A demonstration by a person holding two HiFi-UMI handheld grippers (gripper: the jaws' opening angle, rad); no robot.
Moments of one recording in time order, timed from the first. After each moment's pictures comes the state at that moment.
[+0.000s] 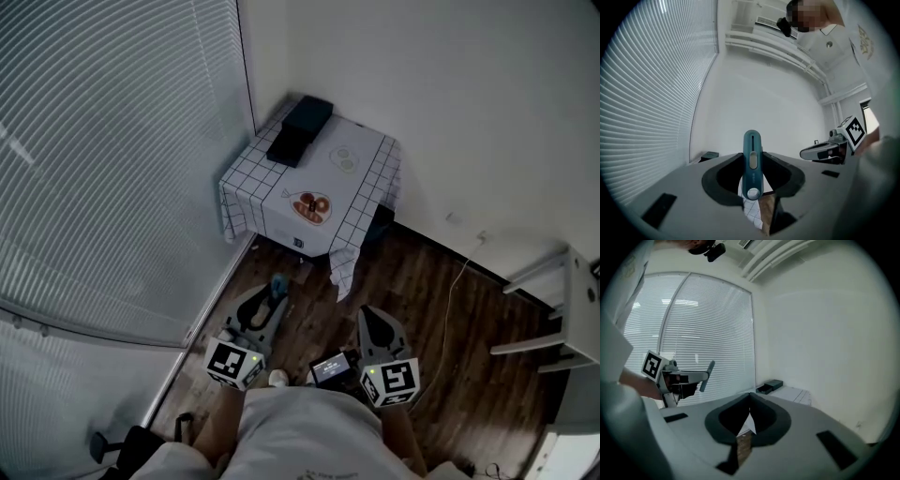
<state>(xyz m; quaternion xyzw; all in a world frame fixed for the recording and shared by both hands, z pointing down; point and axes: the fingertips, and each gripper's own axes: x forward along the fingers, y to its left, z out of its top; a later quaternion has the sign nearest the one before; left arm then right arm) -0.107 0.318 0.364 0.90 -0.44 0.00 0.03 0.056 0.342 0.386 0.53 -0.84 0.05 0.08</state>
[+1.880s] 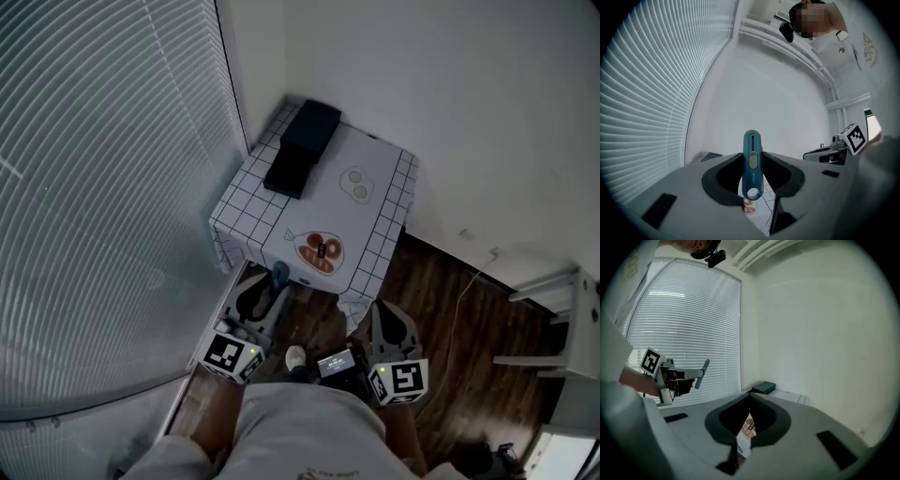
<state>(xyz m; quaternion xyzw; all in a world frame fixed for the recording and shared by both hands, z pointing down) -0.137 0.071 0.378 0.91 -0.42 -0.01 0.06 0.046 0.112 0.401 0.57 -0.81 0.06 0.09</state>
